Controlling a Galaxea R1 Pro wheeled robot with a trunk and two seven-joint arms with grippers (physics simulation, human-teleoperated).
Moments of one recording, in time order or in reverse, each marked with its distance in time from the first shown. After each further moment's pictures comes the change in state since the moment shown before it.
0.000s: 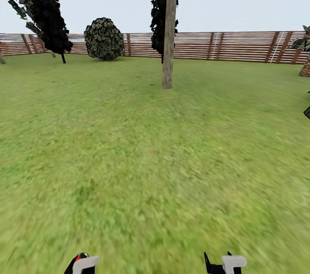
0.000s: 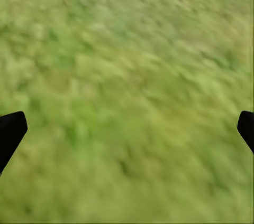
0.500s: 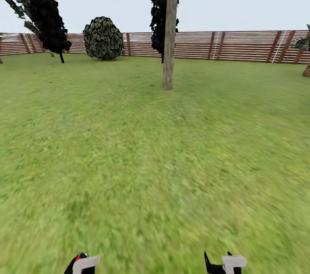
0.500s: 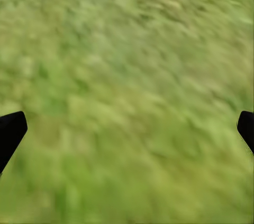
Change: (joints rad) left arm 0.000 0.000 0.000 0.000 0.000 0.000 0.000; right arm 0.000 0.000 0.000 0.000 0.000 0.000 0.000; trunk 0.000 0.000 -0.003
